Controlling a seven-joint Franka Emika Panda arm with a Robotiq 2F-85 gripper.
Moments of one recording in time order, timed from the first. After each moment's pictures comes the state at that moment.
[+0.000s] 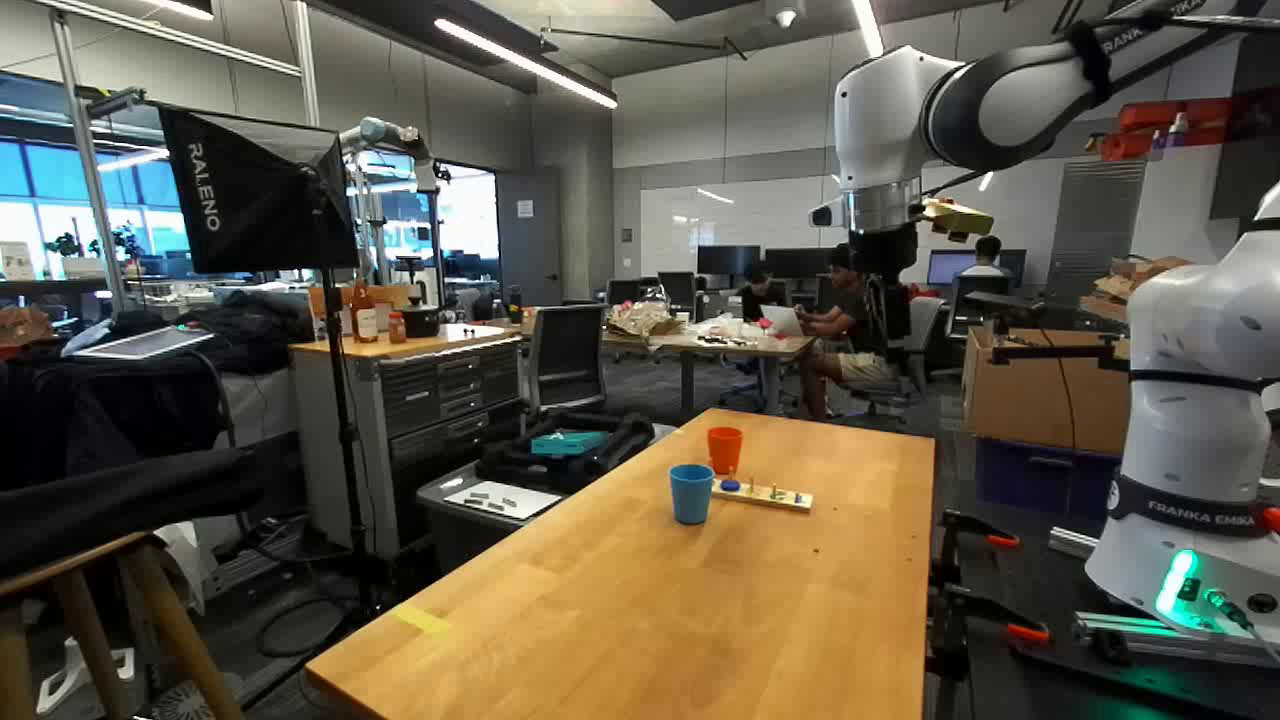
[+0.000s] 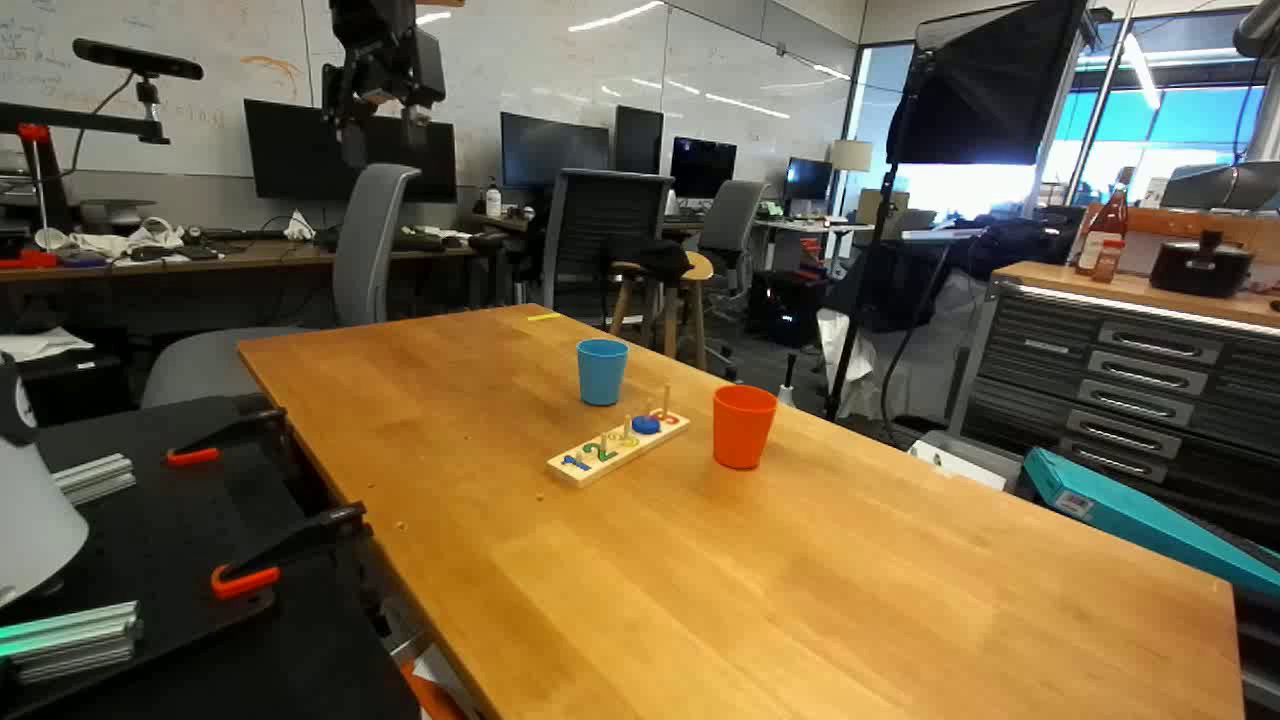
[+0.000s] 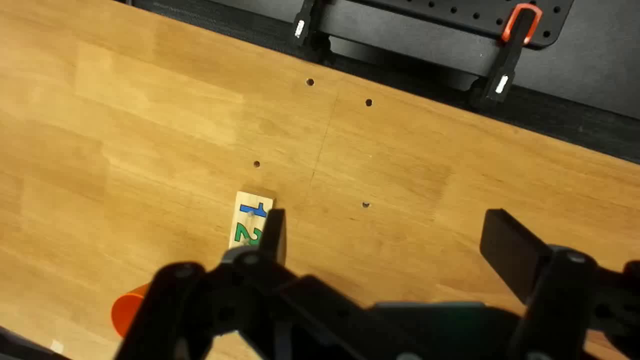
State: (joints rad) arm 0.09 -0.58 0.22 -2.58 -0.14 1.85 0.01
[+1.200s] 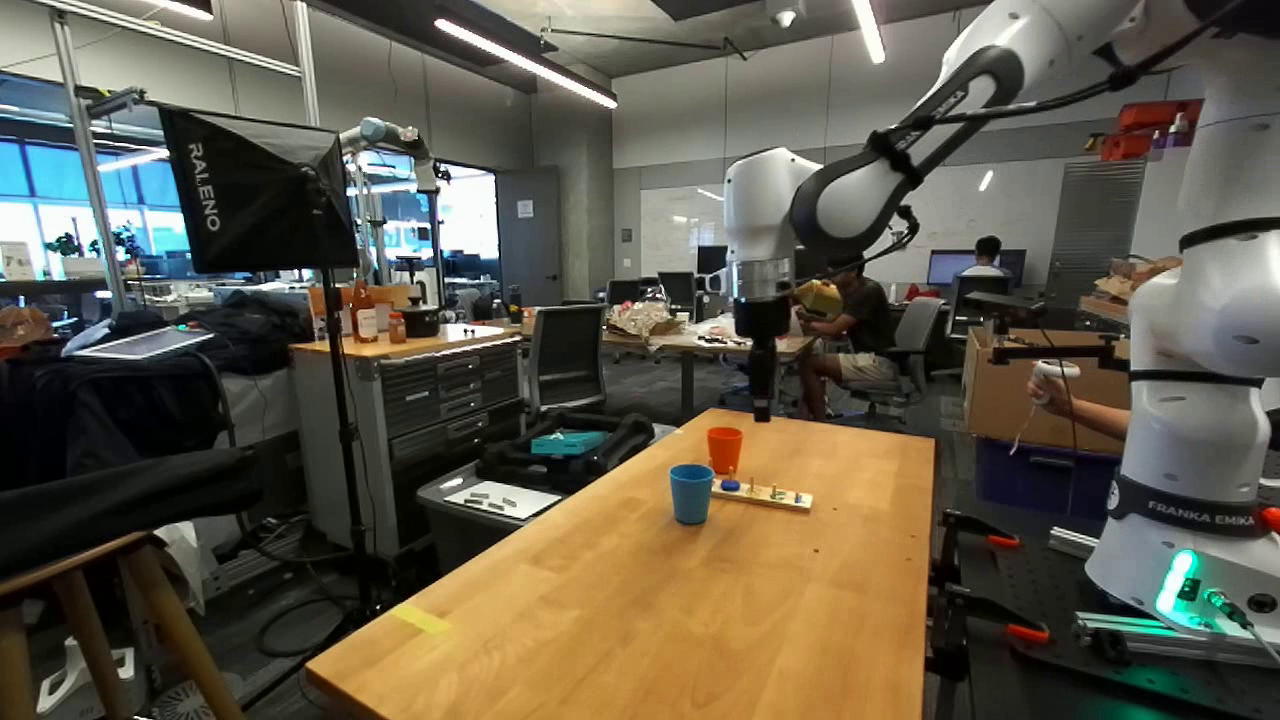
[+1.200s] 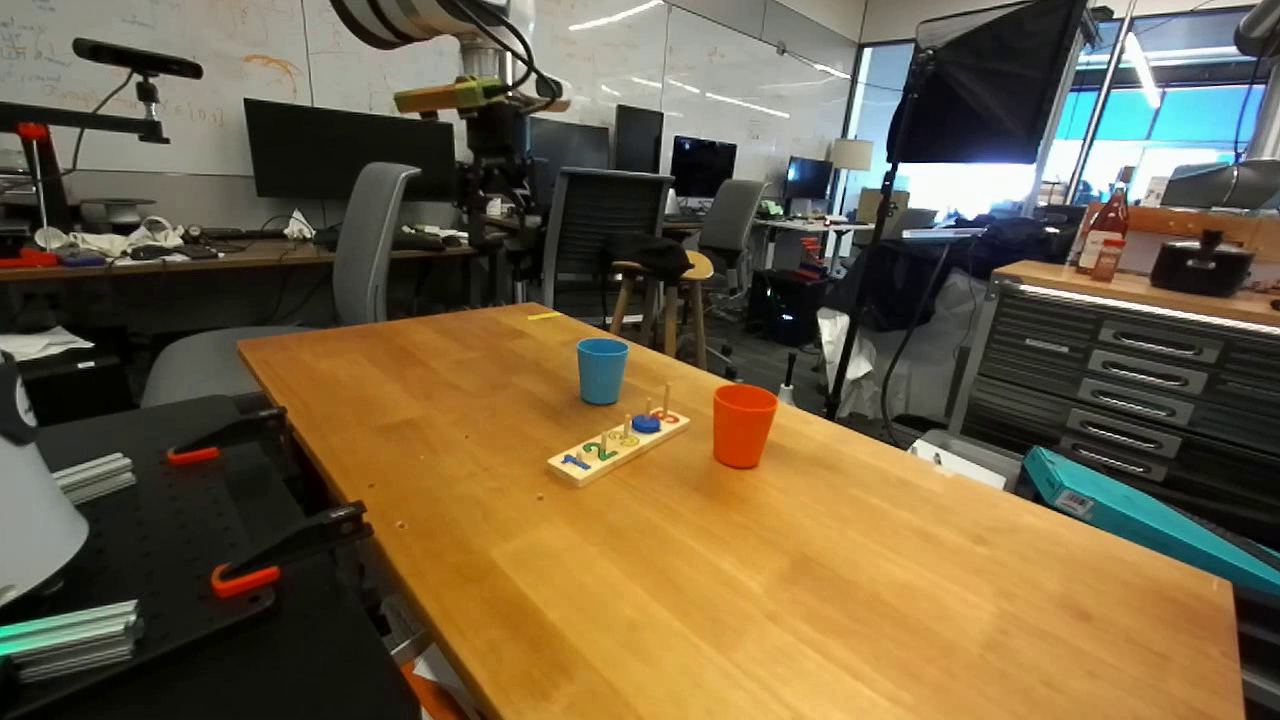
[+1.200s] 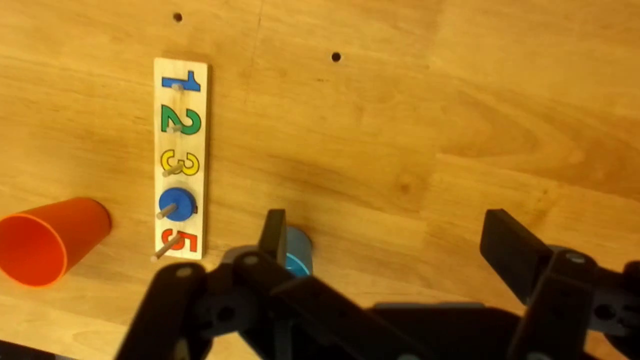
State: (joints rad) arm 0.08 -0.03 0.16 -2.32 -0.14 2.23 0.08
